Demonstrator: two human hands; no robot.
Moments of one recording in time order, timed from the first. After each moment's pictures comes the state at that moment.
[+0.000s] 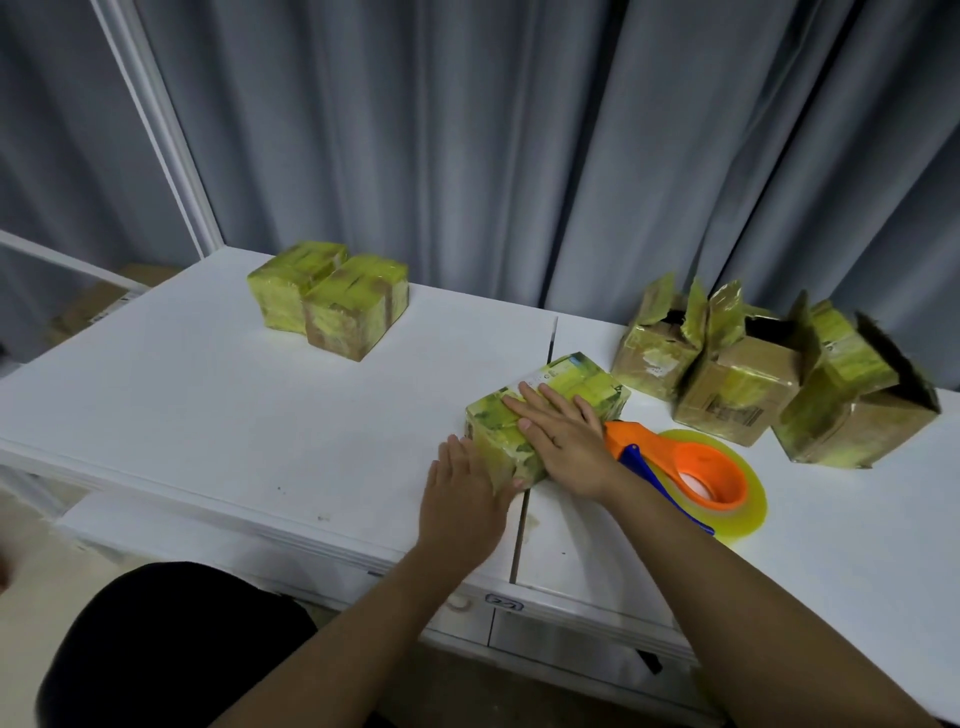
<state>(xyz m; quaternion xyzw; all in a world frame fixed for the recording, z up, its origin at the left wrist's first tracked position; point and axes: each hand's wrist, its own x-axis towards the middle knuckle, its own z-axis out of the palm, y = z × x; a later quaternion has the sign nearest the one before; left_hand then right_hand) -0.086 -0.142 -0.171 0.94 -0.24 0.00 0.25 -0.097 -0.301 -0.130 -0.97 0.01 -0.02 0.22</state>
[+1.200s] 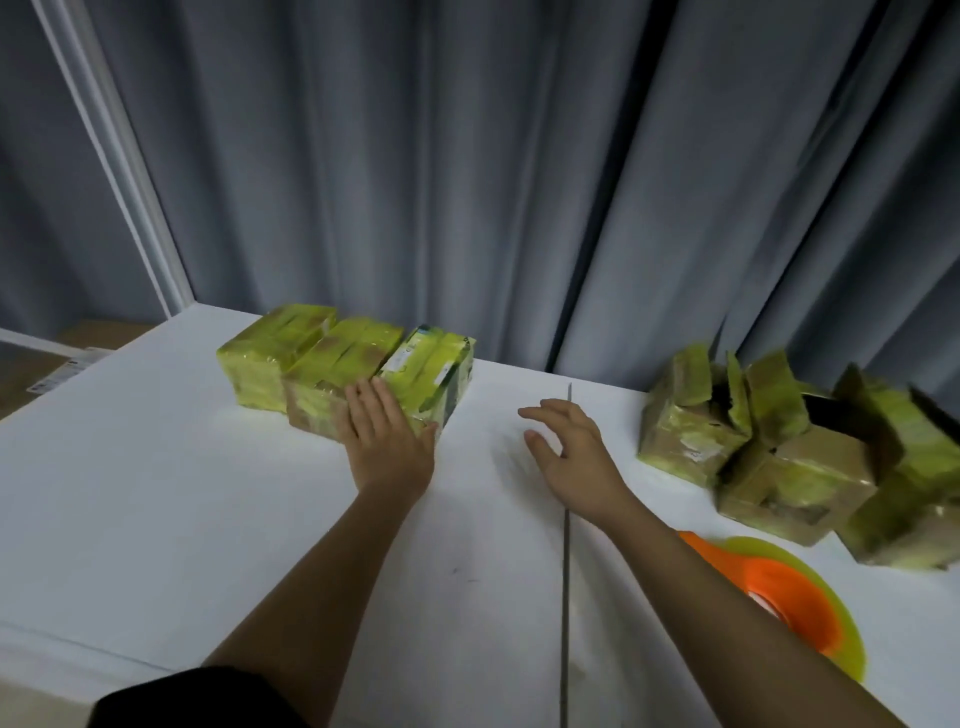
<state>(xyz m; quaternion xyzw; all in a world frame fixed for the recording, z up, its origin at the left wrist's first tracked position) 0.110 -0.128 -0.152 0.99 -0.09 0.09 0.10 0.008 -0.303 -0.113 -0.92 0.09 -0.14 0.34</state>
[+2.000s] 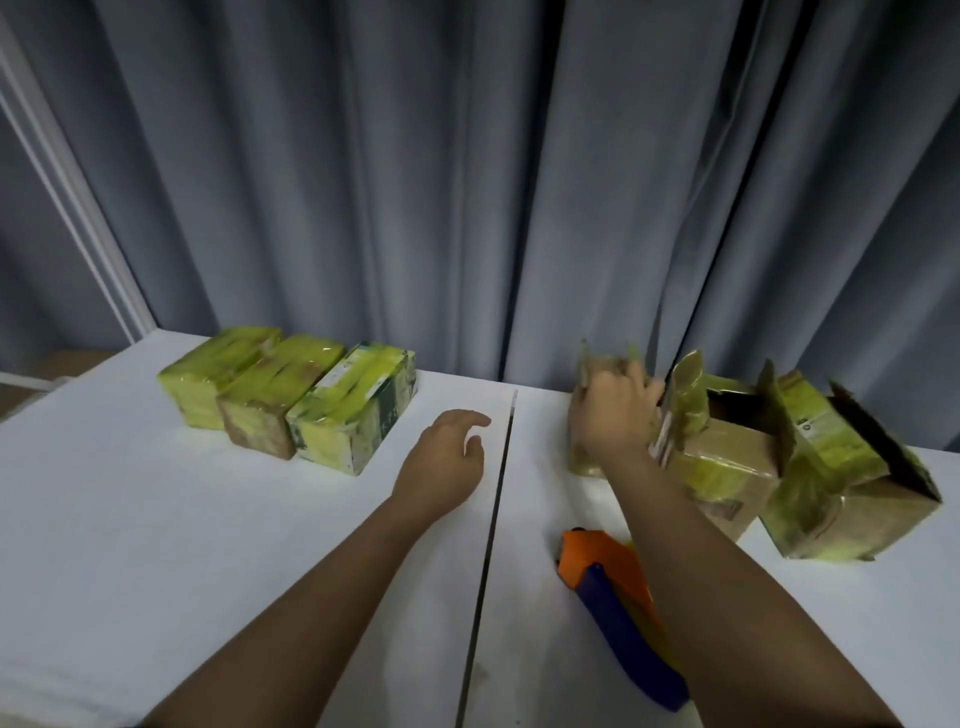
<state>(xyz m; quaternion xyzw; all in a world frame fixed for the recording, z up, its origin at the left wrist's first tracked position) 0.036 -0.226 -0.099 0.87 -0.28 0.01 0.40 -0.001 -0.416 -0.064 -0.93 0.30 -0.20 0.02</state>
